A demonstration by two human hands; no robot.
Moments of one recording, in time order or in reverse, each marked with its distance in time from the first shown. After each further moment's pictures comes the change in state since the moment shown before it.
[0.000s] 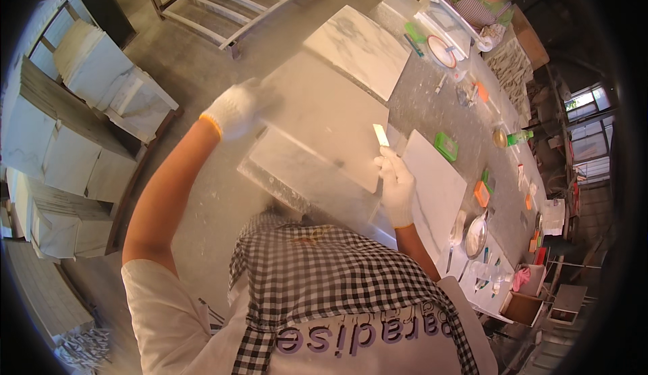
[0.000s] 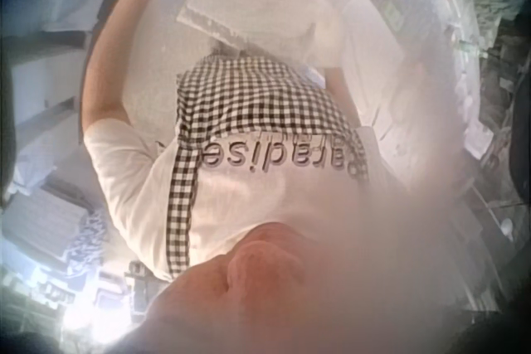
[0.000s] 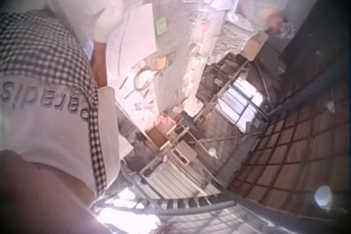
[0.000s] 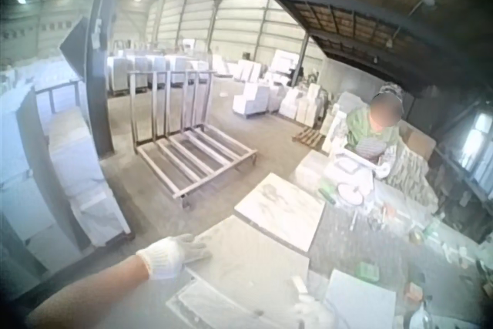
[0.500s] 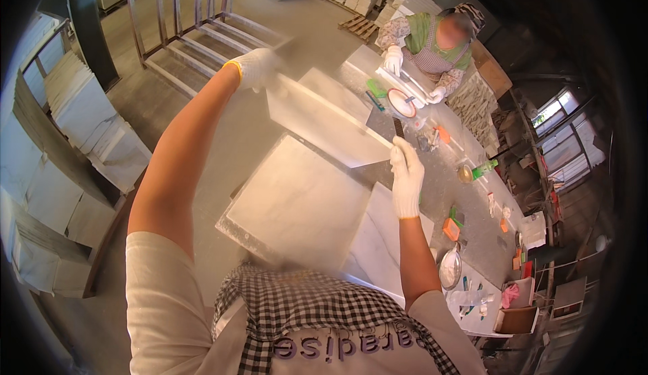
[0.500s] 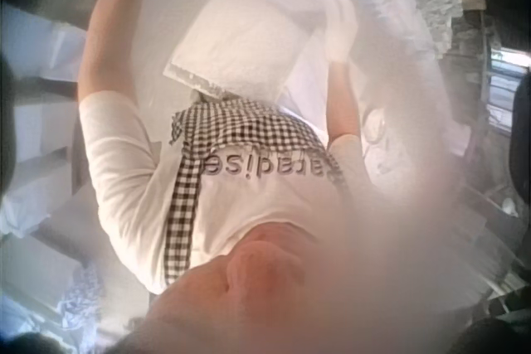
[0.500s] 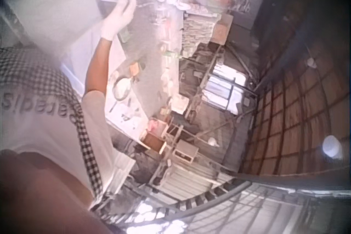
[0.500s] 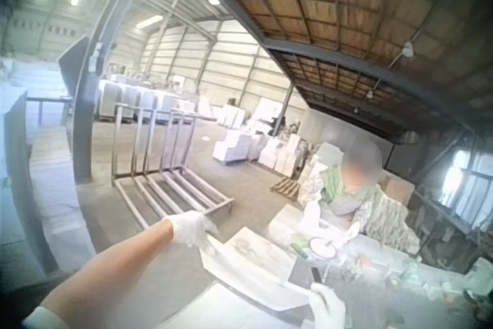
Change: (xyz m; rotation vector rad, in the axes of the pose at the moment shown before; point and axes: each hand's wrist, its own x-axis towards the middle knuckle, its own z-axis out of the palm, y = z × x) left_hand 0.180 -0.022 -0.113 -0.271 -0.200 -0.286; right_hand 0.119 -0.060 -0.062 -0.095 0.277 -0.152
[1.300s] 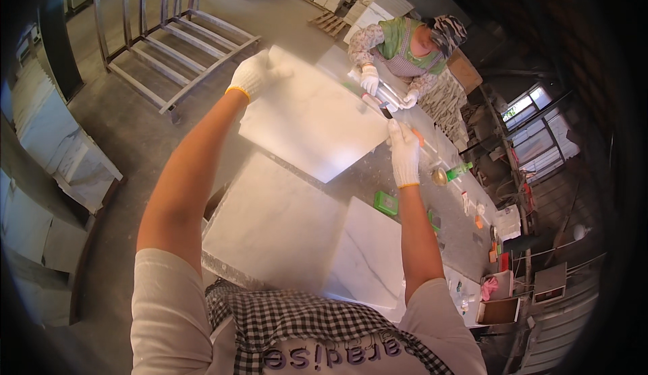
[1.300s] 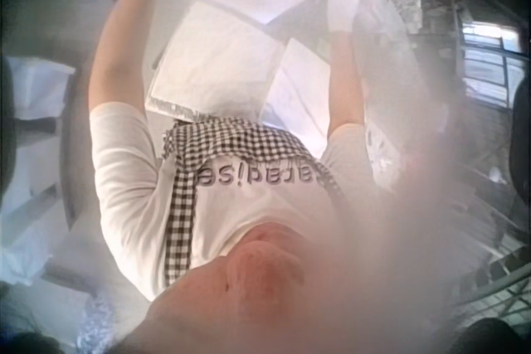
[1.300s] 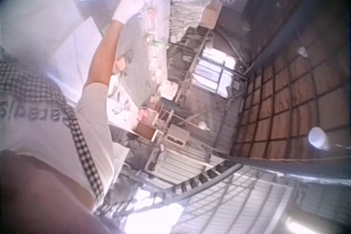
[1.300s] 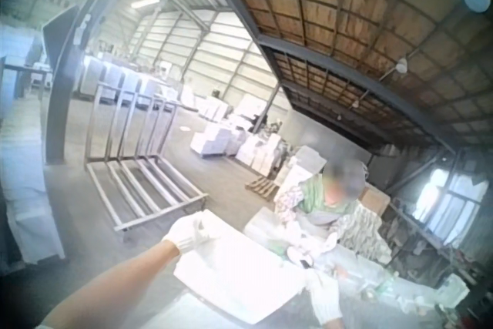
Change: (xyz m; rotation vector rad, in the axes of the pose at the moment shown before) left_hand 0.103 -0.023 0.058 -0.285 0.536 -0.066; right_hand 0.115 0.024 -0.004 -0.153 0.002 0.065
